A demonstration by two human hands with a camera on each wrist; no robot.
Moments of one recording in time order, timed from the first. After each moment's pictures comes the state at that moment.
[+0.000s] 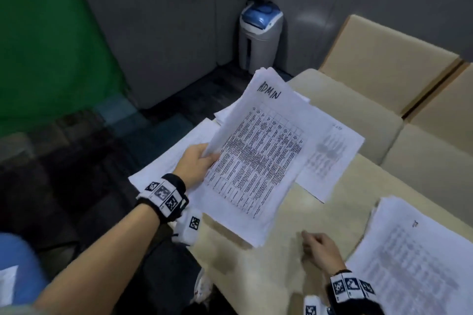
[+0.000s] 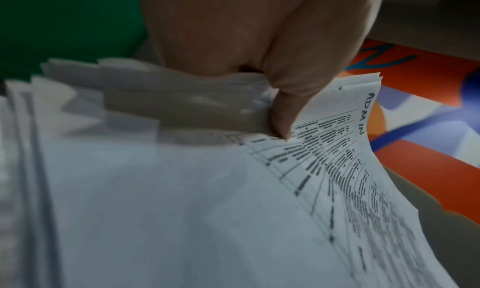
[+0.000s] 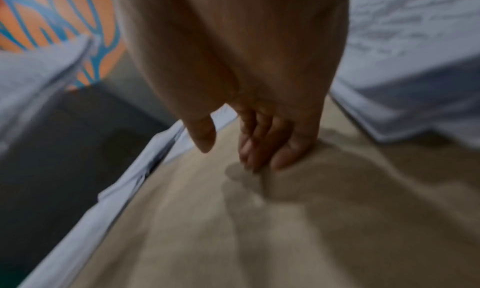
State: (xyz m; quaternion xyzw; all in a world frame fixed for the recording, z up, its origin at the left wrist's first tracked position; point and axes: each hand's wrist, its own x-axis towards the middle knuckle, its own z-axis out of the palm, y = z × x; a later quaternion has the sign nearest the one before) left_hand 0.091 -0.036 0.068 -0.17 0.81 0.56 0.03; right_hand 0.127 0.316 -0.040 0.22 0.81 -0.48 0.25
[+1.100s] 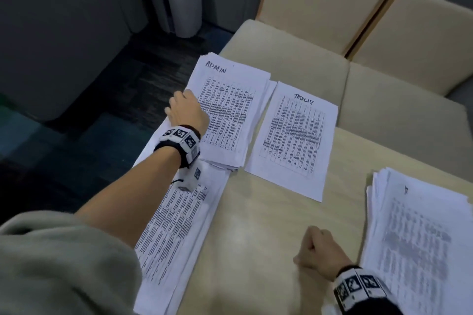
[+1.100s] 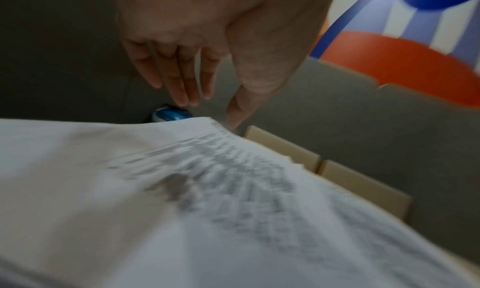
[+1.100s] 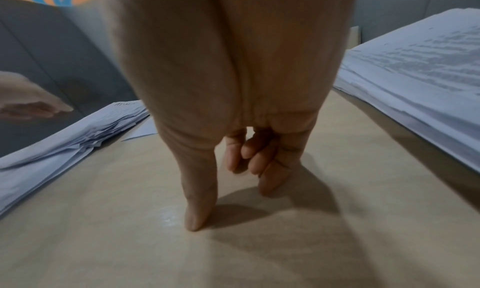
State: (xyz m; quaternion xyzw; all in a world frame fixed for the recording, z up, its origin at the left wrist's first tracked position) left_hand -0.195 -0.023 -0.002 -0.12 0.98 0.17 0.00; right_hand 0.079 0.275 -0.031 0.19 0.87 -0.23 0.38
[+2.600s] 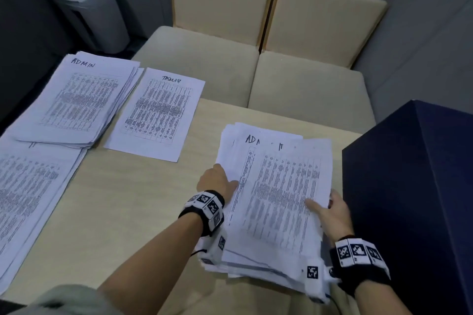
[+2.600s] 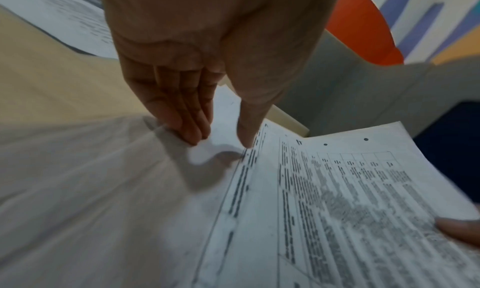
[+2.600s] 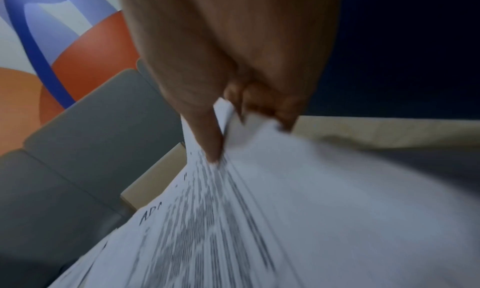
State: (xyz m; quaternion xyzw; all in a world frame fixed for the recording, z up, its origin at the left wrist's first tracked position) left_hand 0.084 0.382 -0.018 -0.01 0.94 0.22 0.26; right_hand 0.225 0.621 -0.005 0.42 0.74 -0.53 -0.02
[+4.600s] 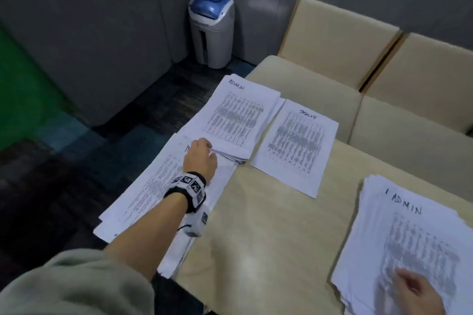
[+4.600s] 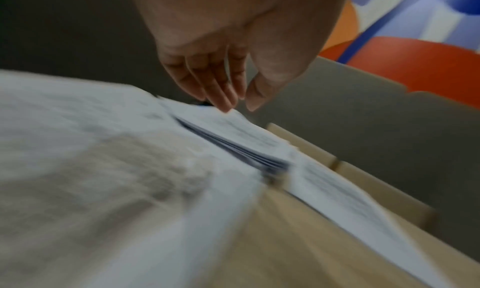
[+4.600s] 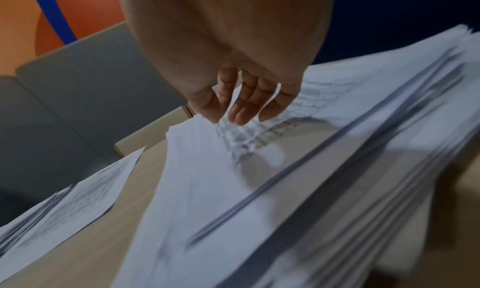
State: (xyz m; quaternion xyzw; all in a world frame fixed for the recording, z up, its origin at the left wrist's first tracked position) left_hand -0.030 -0.027 0.001 -0.15 0.93 0.35 0.00; right_hand 0.185 0.406 0.008 0.43 0.80 -0.42 -0.07
